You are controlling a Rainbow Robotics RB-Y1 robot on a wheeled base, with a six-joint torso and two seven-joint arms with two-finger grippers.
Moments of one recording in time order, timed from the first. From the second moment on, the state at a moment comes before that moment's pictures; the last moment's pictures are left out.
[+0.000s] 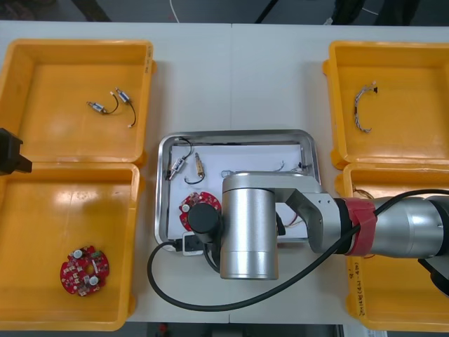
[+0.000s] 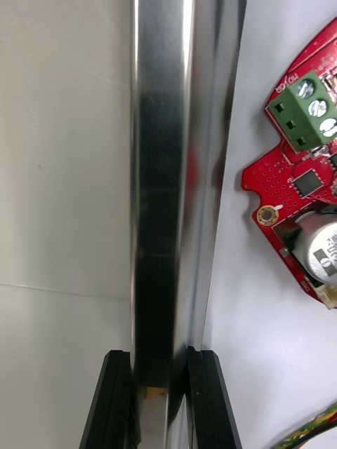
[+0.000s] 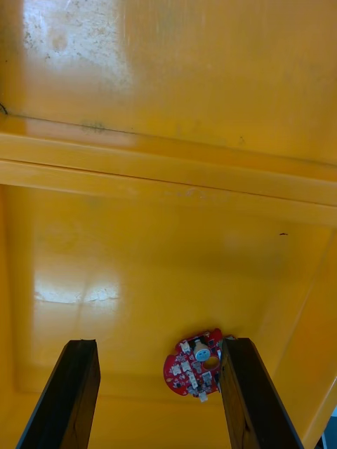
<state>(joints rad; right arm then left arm) -0.93 -0.47 1.26 -1.87 -0.65 1.57 1.65 -0.28 0.89 0.25 -2.08 0.94 1.91 -1.06</state>
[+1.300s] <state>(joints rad) -1.04 -0.51 1.21 -1.85 -0.46 1.55 1.64 -0.28 0.89 0.25 -2.08 0.94 1.91 -1.06</state>
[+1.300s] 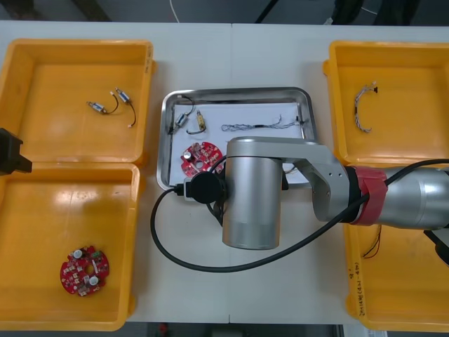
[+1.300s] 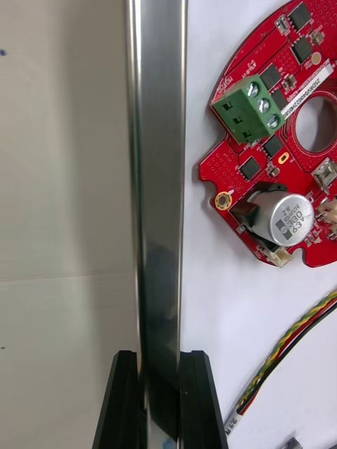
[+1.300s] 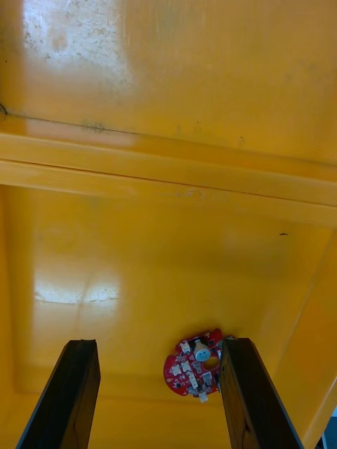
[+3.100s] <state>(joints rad) -1.25 -0.57 1.27 -1.57 -0.46 1.21 1.69 -0.28 0.89 0.25 -2.08 0.94 1.91 -1.06</state>
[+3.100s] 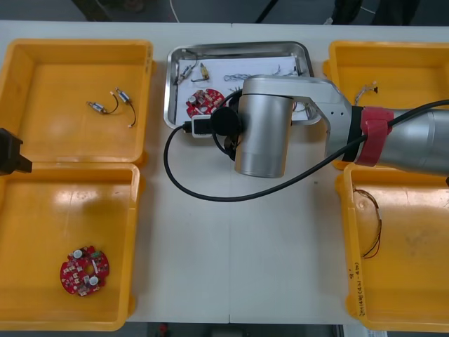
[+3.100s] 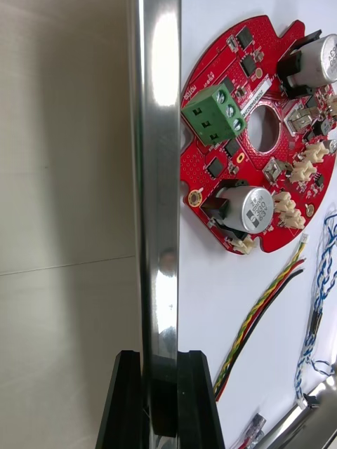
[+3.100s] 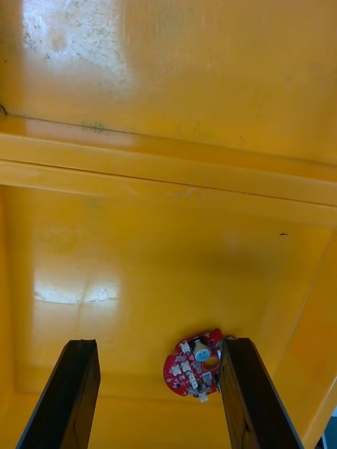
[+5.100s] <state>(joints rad) -1.28 -0.50 1.27 -1.30 -0.46 1.03 1.74 -0.28 0.89 0.25 -2.08 0.94 1.91 -1.06</state>
